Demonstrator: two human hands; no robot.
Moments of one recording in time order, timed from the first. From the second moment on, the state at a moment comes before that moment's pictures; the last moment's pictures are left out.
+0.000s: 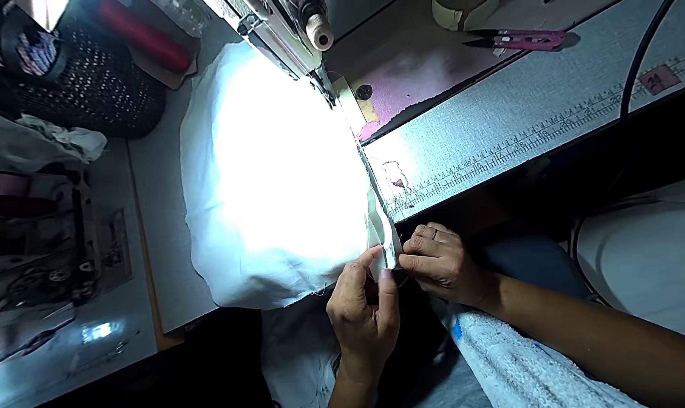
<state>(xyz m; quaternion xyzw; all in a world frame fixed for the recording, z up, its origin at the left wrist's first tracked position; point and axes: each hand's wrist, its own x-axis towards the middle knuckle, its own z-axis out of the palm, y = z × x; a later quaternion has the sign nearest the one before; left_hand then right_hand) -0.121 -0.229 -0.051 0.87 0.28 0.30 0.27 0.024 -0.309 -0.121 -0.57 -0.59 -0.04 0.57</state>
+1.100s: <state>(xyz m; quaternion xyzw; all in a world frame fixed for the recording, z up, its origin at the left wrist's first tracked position) -0.128 -0.177 -0.034 0.98 -0.05 0.21 0.03 0.029 -0.312 -0.121 -0.57 -0.64 -0.13 0.51</state>
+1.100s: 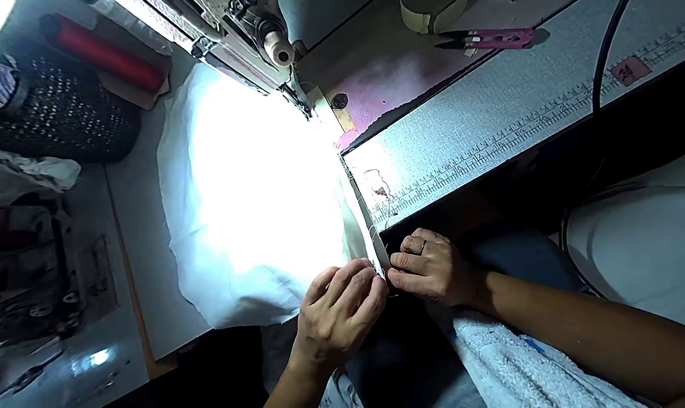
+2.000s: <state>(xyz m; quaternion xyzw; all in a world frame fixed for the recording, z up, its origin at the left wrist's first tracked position) -0.123 -0.188 -0.045 0.96 -0.04 0.26 0.02 -0.006 -0.319 -0.087 -0.54 -0.24 0.33 0.74</state>
